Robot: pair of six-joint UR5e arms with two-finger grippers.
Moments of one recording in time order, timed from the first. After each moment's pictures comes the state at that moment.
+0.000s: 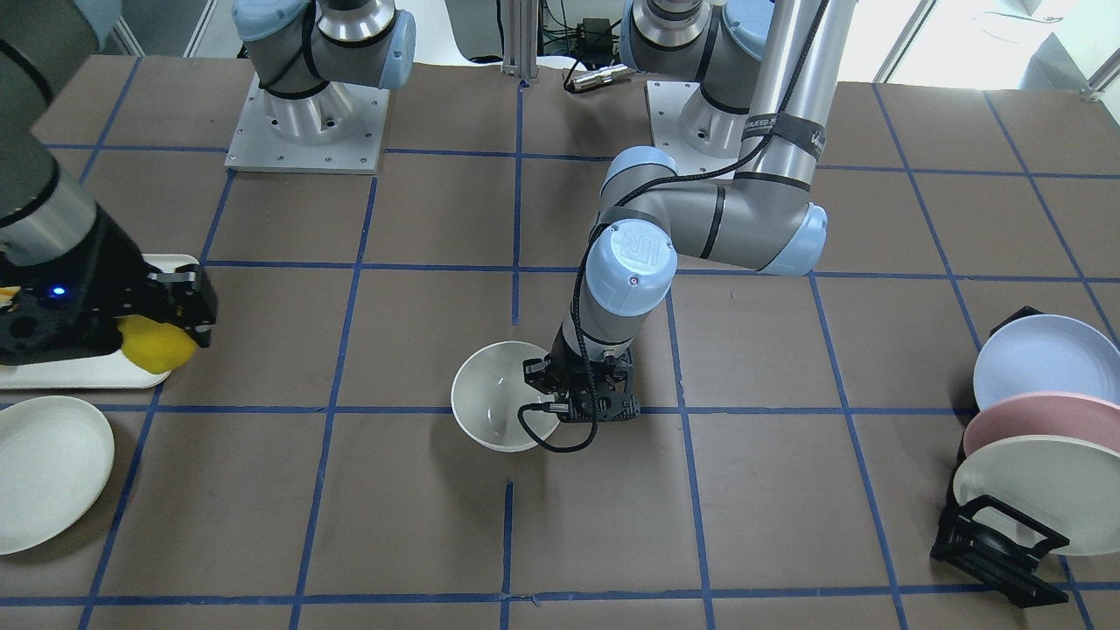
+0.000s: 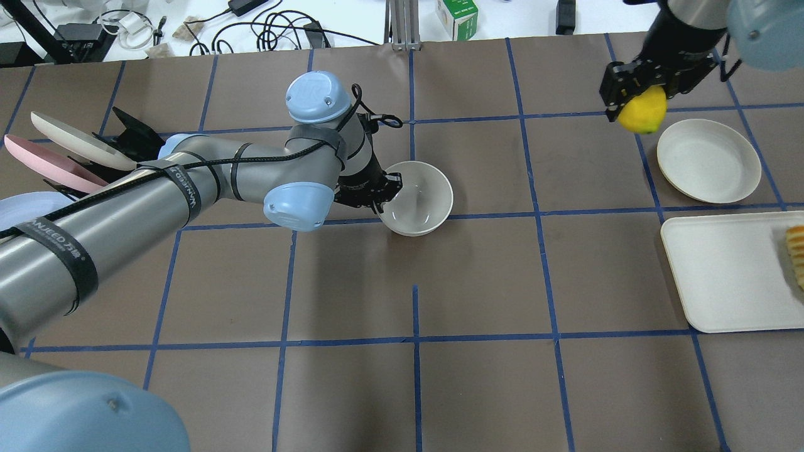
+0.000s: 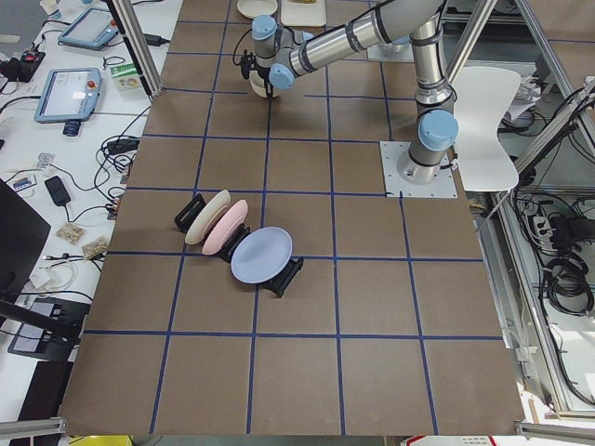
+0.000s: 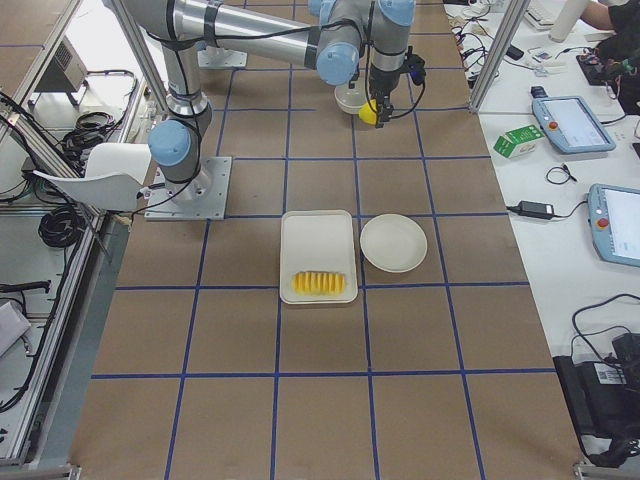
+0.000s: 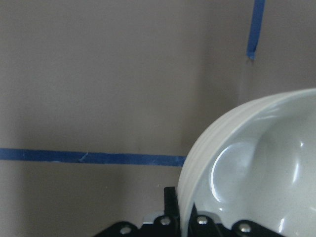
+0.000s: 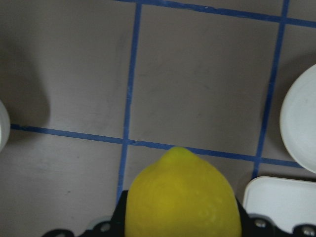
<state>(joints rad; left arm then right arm) -1.81 -2.03 -1.75 -0.89 1.43 -0.34 1.45 -1.36 1.50 -1.71 -1.54 -0.25</state>
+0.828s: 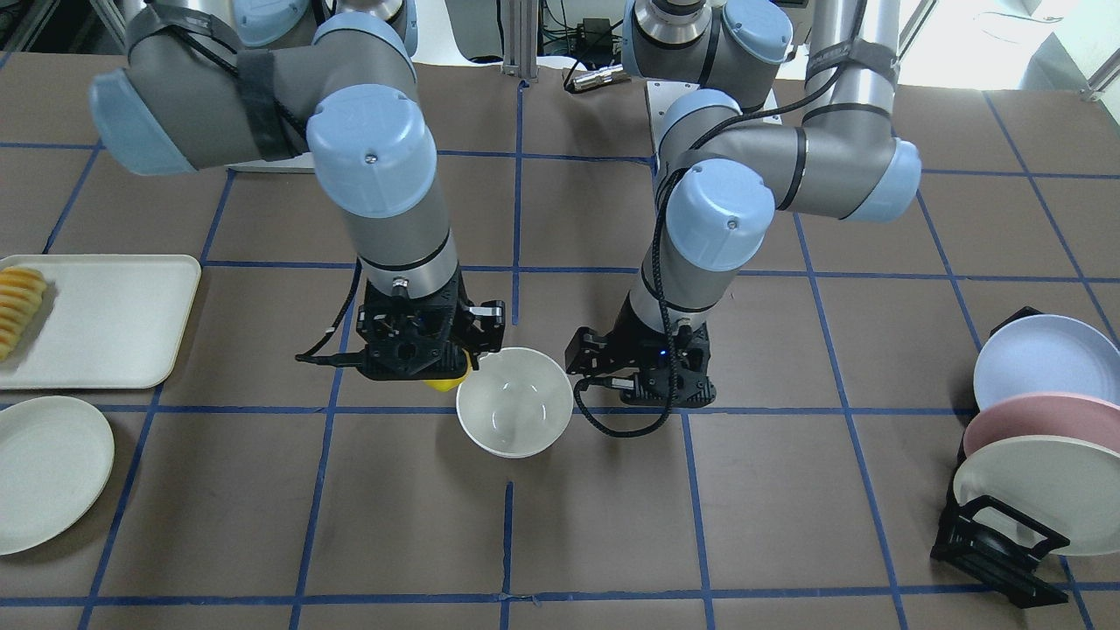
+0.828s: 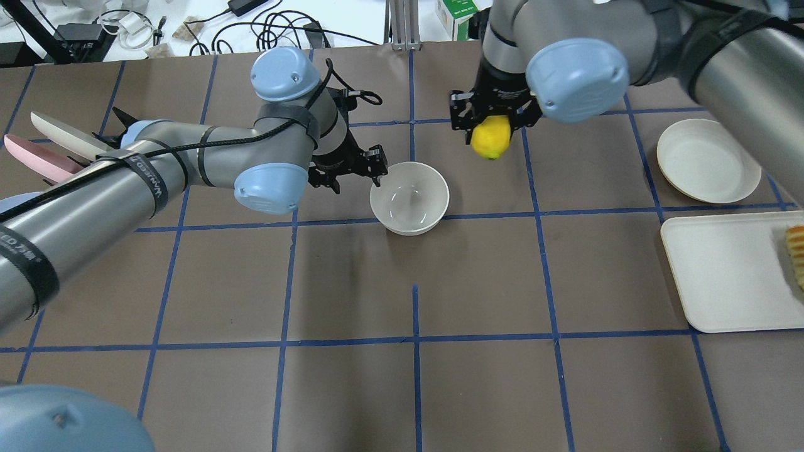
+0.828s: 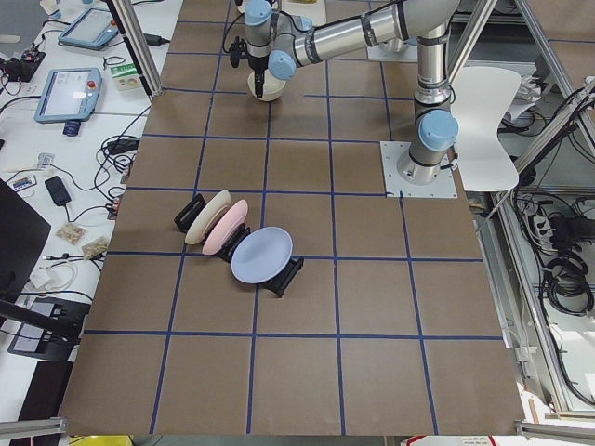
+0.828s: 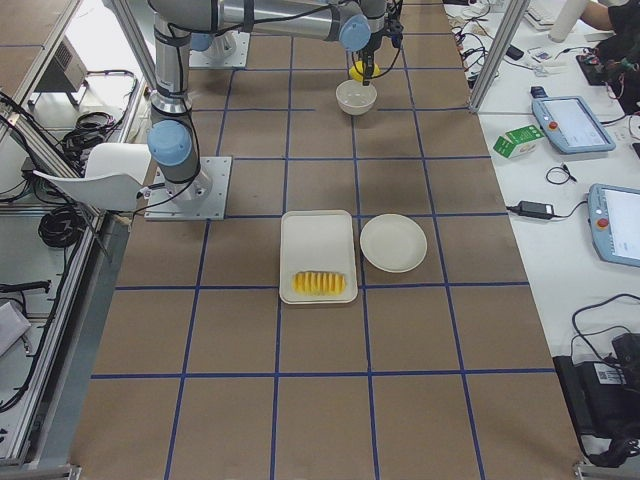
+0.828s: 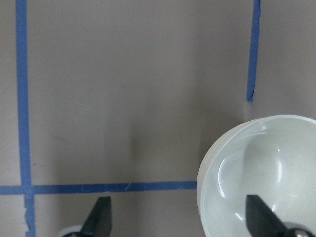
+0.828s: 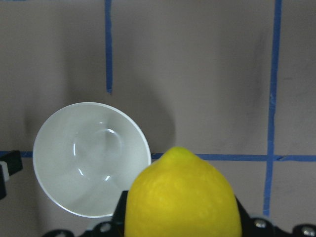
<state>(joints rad) -1.70 -1.88 -1.67 -1.10 1.48 -0.12 1.85 -1.22 1.50 -1.91 -1.53 0.26</state>
